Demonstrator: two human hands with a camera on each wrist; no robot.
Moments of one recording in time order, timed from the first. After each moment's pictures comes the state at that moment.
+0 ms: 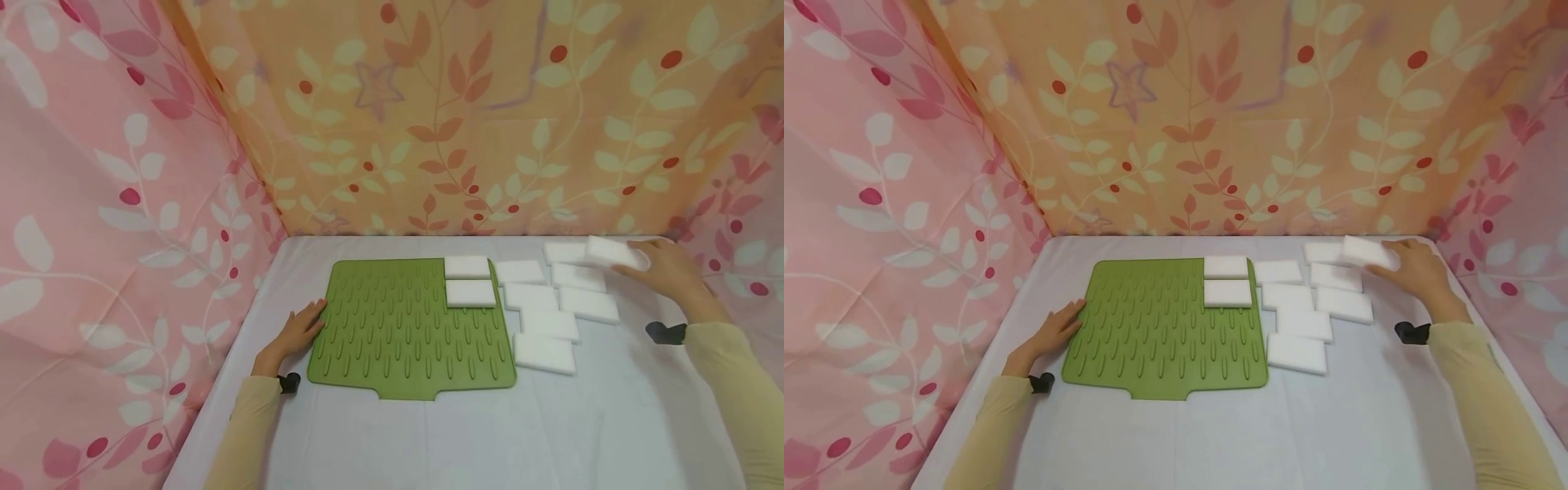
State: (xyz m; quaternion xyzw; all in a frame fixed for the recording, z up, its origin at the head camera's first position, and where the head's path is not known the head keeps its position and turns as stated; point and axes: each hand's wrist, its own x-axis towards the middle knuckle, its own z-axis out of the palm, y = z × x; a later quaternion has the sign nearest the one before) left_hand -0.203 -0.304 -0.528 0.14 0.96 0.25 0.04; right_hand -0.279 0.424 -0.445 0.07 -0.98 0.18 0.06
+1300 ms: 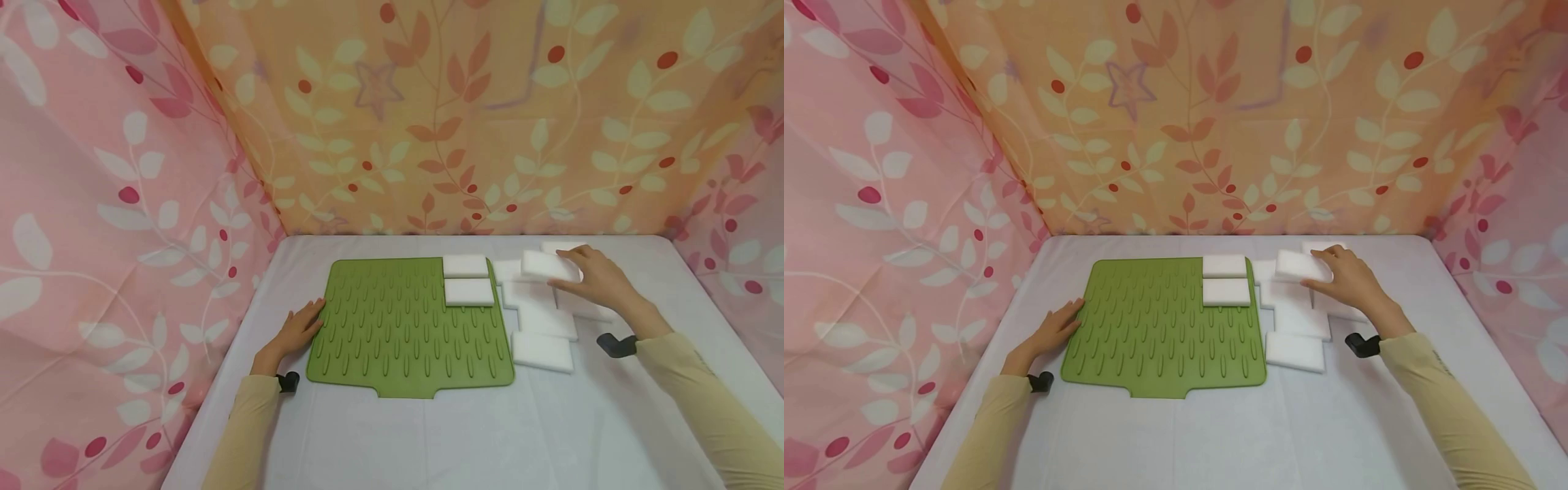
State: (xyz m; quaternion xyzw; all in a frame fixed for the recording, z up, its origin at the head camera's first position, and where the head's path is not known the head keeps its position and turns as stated) left_hand -0.203 -0.304 -0.527 0.14 0.96 0.25 0.05; right_hand -0.255 0.310 -0.429 0.15 -0.97 0.16 0.03
